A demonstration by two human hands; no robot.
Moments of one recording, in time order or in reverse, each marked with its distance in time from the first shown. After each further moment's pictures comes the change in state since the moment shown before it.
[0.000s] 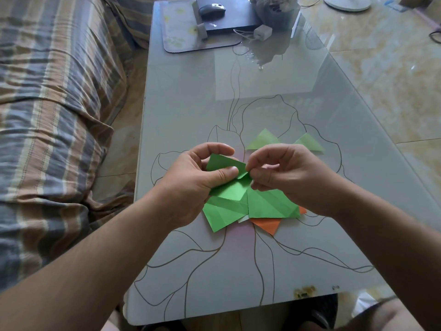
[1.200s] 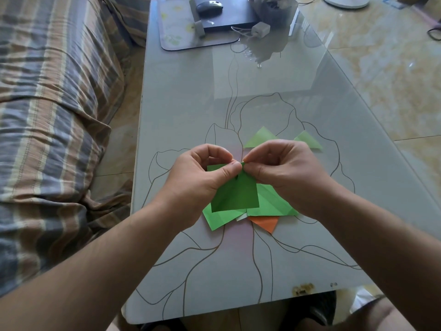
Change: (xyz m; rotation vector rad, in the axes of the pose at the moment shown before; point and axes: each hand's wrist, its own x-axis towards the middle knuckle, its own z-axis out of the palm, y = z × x) left_hand 0.006 -0.016 0.004 0.257 0.120 0.172; right_hand 0.002 0.005 0.016 0.044 0.237 -0.026
